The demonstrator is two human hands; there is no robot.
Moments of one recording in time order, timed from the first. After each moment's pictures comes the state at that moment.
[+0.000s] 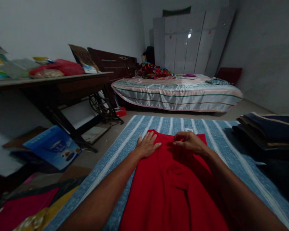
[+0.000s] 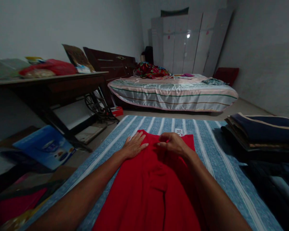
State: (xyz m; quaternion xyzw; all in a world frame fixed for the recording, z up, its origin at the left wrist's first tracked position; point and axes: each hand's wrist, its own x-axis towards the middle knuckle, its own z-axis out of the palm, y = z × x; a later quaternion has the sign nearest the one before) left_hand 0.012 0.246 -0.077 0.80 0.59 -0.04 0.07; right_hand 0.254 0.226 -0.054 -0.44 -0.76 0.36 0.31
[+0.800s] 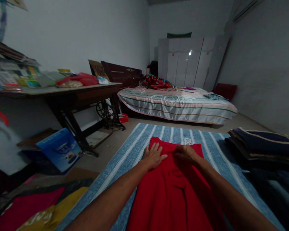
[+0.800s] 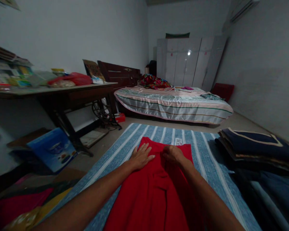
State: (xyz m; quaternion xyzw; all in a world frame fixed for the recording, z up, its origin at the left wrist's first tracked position) left_hand 0.031 0.197 -0.057 0.81 0.58 -0.01 0.09; right_hand 0.243 0.217 -0.059 -0.50 -0.82 0.20 0.18
